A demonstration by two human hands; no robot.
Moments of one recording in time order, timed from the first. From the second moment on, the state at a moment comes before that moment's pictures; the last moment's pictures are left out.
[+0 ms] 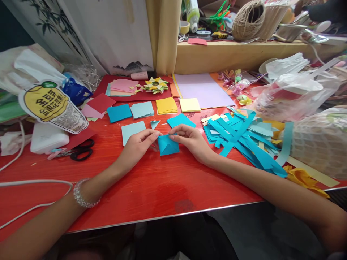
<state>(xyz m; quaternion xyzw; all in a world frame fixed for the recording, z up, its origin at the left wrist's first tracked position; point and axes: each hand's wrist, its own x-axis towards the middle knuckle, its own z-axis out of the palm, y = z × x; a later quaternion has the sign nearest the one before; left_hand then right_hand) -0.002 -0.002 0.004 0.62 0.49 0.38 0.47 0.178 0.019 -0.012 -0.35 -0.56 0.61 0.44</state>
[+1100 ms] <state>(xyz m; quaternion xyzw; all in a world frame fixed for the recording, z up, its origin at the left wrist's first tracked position) -0.005 0.000 0.002 0.55 0.46 0.41 0.56 0.180 0.024 -0.017 -0.29 -0.53 0.68 0.42</state>
